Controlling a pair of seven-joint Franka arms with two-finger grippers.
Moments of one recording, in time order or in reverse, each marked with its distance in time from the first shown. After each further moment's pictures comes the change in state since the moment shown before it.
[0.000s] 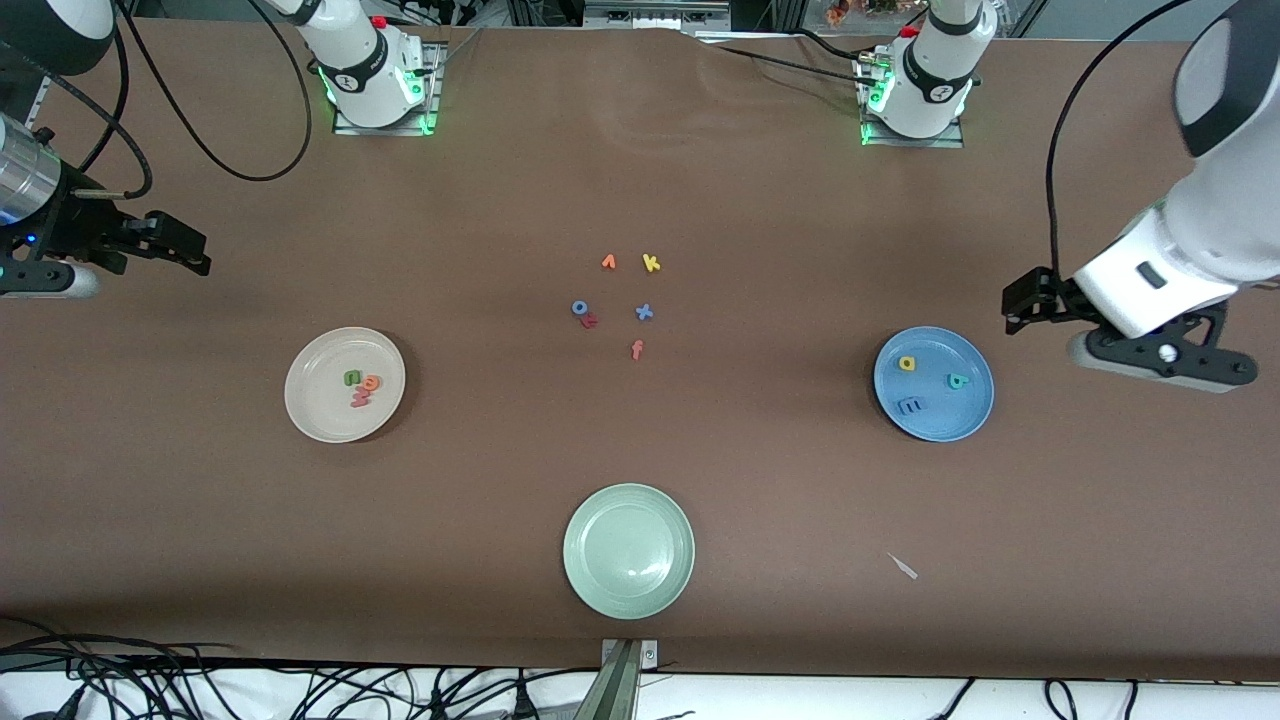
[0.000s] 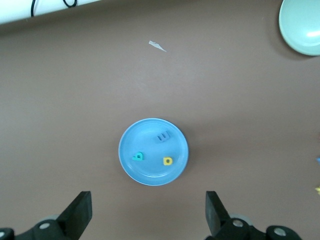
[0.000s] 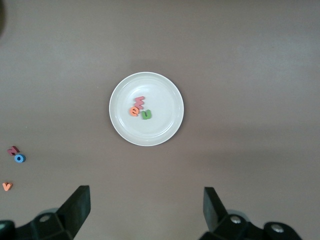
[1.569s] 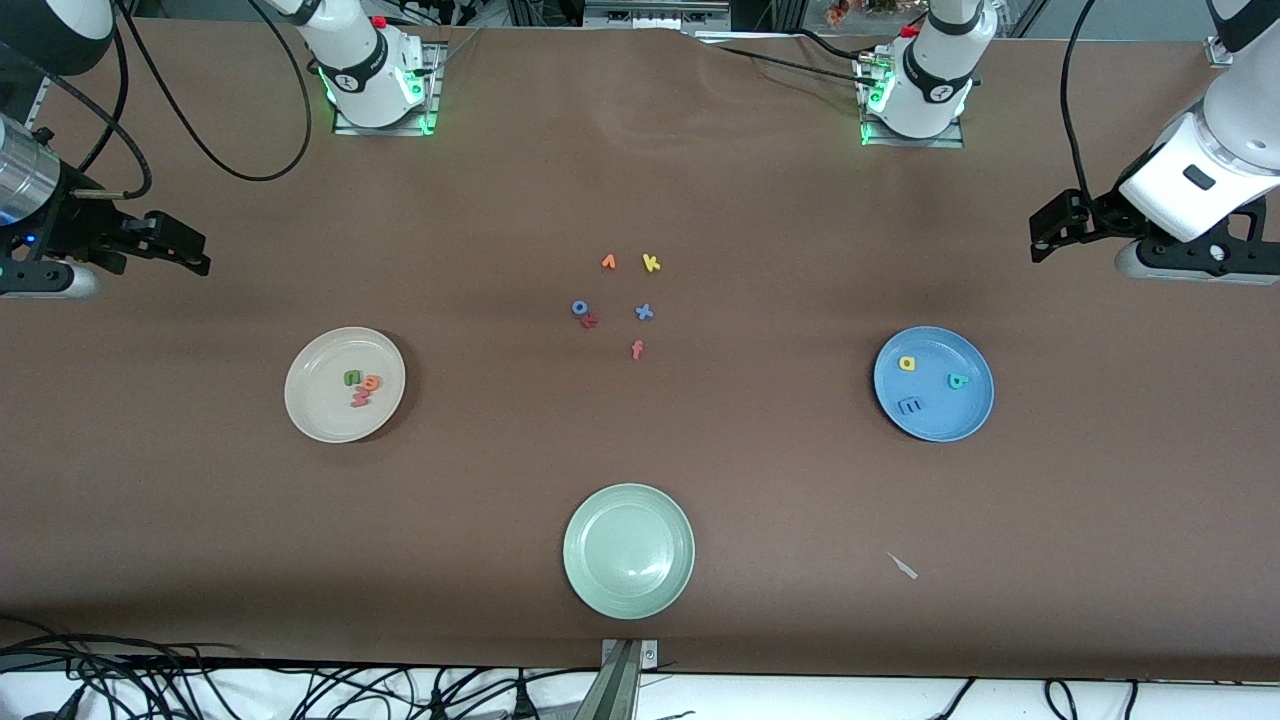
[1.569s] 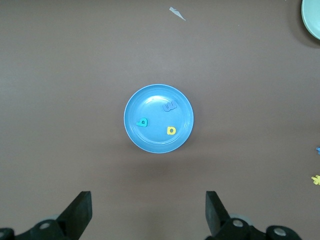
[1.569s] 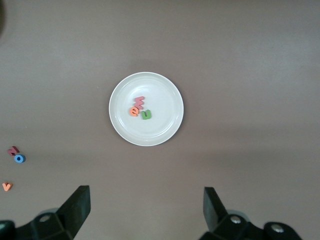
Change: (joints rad) left arm -0.035 -0.269 0.103 -0.329 -0.048 0.045 -0.053; right arm -0.001 0.000 0.000 0.000 0.000 0.000 0.000
